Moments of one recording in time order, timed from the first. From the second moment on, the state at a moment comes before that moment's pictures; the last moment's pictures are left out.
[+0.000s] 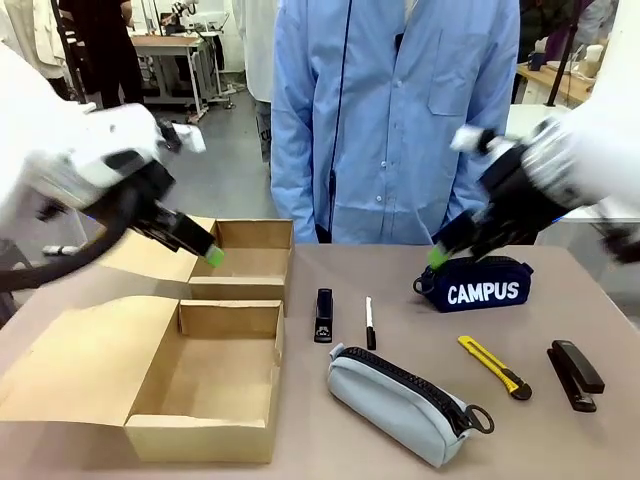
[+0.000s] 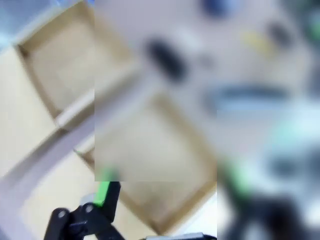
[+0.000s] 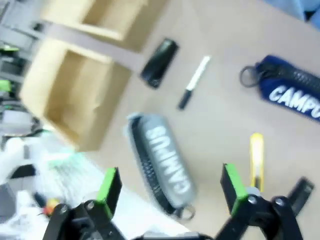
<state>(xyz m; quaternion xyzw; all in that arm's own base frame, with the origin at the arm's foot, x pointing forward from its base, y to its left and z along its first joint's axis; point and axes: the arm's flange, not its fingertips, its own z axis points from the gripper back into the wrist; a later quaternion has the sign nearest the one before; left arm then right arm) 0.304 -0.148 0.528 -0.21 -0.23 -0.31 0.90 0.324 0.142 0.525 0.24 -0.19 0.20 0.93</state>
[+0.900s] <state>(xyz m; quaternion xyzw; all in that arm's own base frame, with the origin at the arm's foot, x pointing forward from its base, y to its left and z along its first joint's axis) 0.262 0.202 0.493 -0.60 -0.29 0.18 0.73 0.172 -0.270 0.507 0.54 -0.39 -0.21 0.72</state>
